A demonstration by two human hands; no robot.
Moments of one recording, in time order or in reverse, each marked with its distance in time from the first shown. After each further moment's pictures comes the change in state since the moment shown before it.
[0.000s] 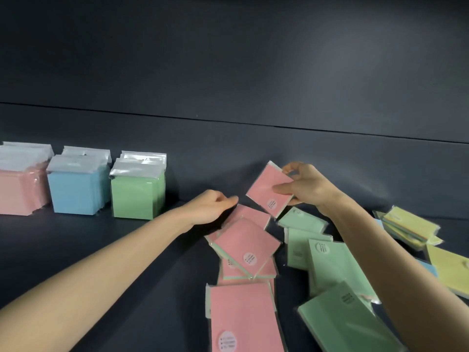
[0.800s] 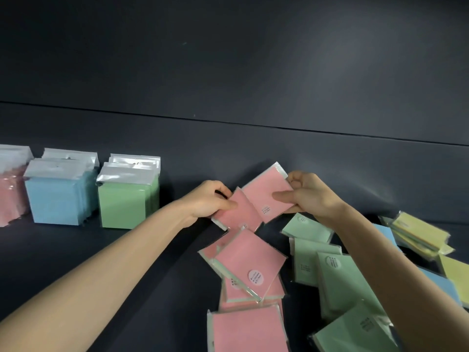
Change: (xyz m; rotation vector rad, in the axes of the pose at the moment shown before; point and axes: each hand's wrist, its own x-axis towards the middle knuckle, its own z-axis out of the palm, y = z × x) left_hand 0.028 0.010 -0.013 -0.216 -0.065 0.023; right_hand 0.016 0.014 0.007 0.118 -0.033 -0.019
